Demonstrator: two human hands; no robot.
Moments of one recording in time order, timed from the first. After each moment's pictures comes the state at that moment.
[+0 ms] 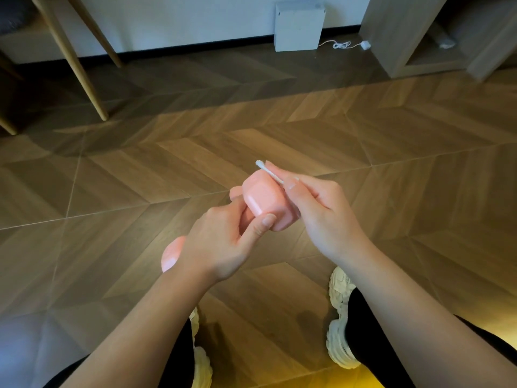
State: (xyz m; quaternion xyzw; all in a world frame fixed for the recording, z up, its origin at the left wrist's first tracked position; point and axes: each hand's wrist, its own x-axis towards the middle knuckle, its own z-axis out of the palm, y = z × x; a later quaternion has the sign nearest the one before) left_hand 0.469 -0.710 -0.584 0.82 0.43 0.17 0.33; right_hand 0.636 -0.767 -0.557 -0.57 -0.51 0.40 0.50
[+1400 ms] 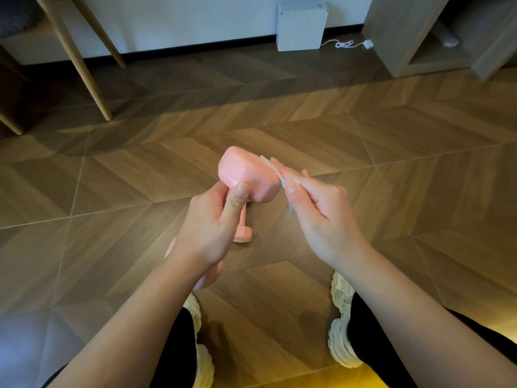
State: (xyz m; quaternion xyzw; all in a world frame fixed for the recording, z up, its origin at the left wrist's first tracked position) left_hand 0.467 -0.700 -0.582 0.72 0.48 0.28 0.41; right_hand 0.635 -0.773 -0.564 -0.59 -0.60 0.26 0.47
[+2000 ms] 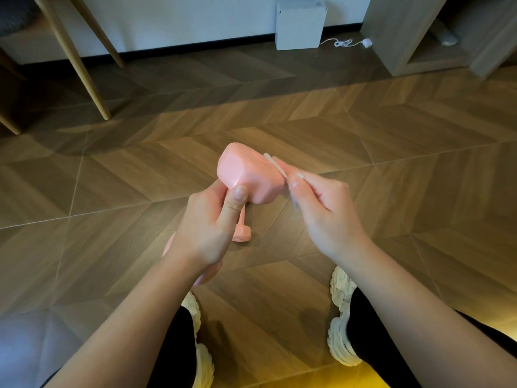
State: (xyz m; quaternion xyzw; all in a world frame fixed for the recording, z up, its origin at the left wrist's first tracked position) left_hand 0.466 -0.702 -0.577 0.72 0.46 0.30 0.43; right_hand 0.635 -0.771 -0.557 -0.59 -0.55 0.29 0.51
